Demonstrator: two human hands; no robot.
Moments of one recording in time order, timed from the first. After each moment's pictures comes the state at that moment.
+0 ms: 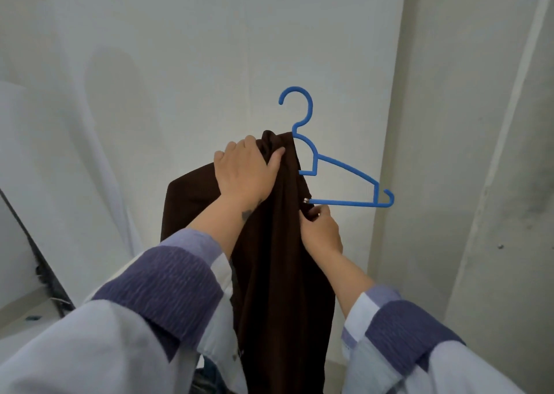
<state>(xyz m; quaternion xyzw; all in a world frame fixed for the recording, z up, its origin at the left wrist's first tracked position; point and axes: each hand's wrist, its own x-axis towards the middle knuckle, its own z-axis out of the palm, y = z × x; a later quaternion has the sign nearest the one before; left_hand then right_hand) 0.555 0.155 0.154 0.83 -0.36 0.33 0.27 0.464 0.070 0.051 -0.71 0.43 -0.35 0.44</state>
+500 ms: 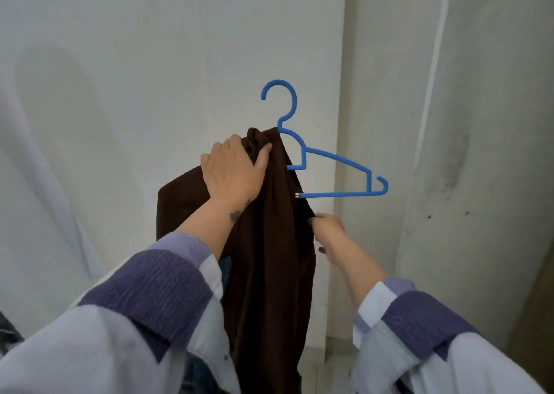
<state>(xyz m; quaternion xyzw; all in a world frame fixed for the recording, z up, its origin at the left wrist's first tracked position) 0.508 0.162 0.148 0.79 -0.41 0.30 0.34 0.379 0.077 0.056 -0.60 0.48 -0.34 0.54</state>
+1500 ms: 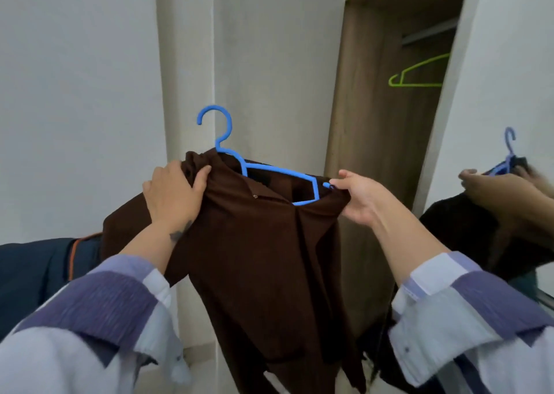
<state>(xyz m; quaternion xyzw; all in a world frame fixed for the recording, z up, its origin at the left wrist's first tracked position) 0.268 0.115 0.126 0.69 -0.51 0.18 0.48 -0.015 0.111 0.163 -0.39 0.41 -0.59 0.58</state>
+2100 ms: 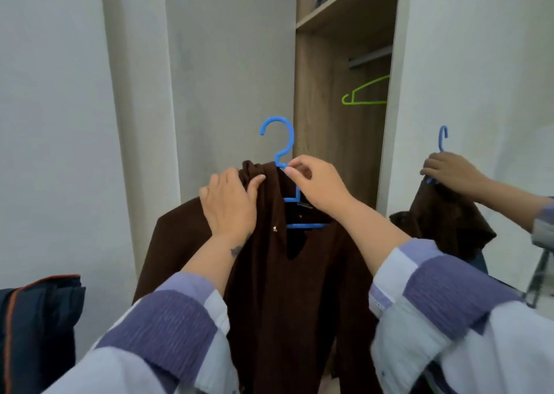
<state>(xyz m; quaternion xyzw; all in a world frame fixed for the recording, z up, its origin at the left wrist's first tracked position) 0.147 0.101 0.151 0.61 -0.60 0.17 0.48 -0.016 0.109 0.190 -0.72 0.50 -0.48 -0.03</state>
